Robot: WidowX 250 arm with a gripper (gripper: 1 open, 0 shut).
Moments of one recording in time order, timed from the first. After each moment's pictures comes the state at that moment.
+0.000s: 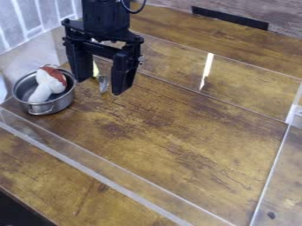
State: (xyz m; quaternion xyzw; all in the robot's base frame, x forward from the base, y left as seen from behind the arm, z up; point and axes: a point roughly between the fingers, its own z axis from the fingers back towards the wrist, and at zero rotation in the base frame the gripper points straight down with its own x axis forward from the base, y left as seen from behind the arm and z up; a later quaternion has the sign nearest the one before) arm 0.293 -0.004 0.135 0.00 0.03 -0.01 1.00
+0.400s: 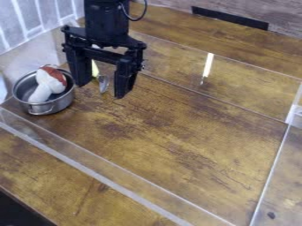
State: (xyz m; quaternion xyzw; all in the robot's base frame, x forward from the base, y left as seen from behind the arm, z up) arm 0.296 -0.001 0.126 0.01 0.03 0.06 1.00
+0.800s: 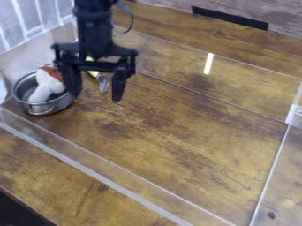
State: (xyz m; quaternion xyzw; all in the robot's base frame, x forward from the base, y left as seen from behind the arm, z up) arm 0.314 0.034 0.092 0.01 -0.01 0.24 0.97
